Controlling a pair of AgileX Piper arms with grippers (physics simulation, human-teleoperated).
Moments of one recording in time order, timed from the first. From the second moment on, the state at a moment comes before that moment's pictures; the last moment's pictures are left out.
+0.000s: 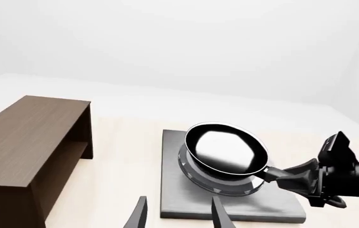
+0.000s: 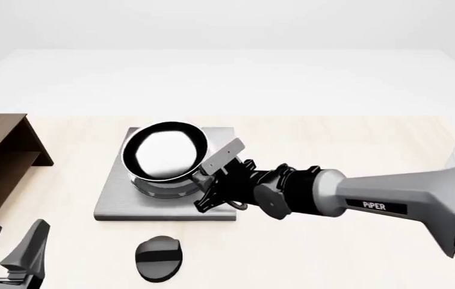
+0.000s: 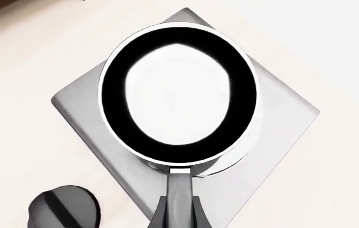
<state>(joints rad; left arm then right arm) -0.05 0.01 0.00 0.03 -0.13 0.76 1.86 -1.07 -0.07 -0.06</state>
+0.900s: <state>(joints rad) -0.05 0.01 0.00 0.03 -0.13 0.73 1.92 -1.07 -0.10 -0.07</state>
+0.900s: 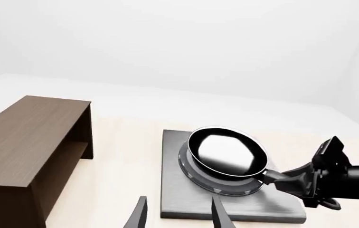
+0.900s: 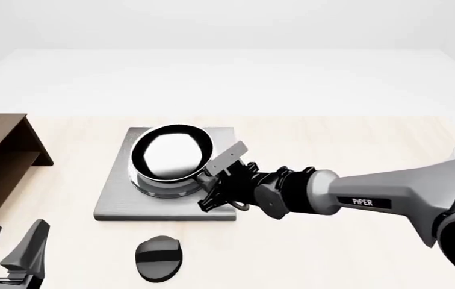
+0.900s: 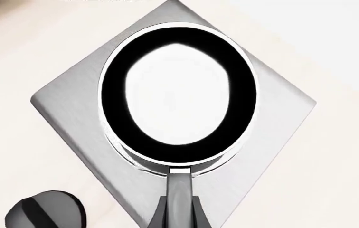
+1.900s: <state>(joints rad) -0.05 0.01 0.00 0.02 -0.12 0.74 1.75 -1.01 -0.08 -0.06</state>
